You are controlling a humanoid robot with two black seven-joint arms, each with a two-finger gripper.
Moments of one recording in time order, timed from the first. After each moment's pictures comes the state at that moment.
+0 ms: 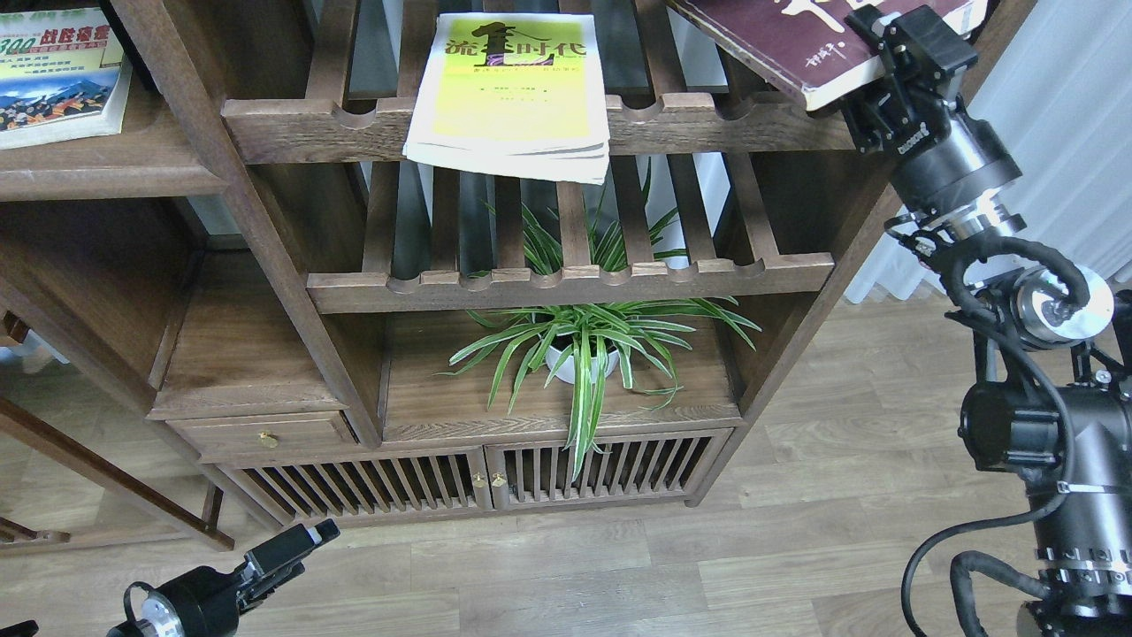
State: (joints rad) left arm -0.17 0.58 -0.30 -1.02 -0.51 -0.49 0.07; right arm 0.31 -0.24 1.68 1.38 0.40 0.24 -0.49
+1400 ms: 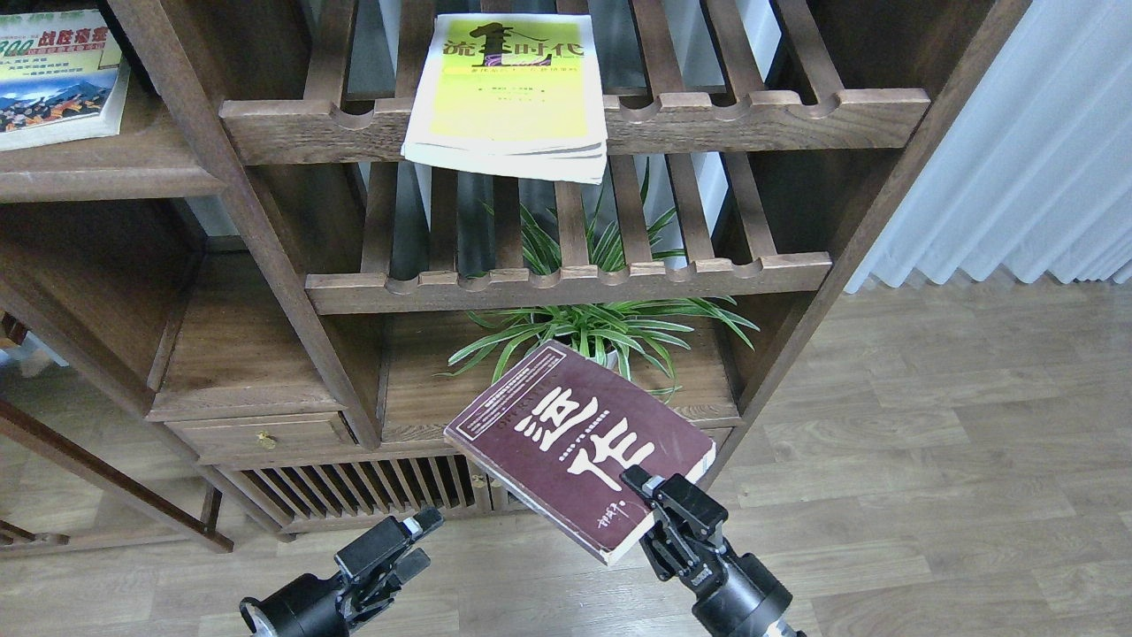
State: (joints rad) left arm -0.05 0.44 -0.46 -1.32 -0.48 -0.49 0.06; right arm -0.33 0.01 1.17 1.25 0.31 0.58 -0.49
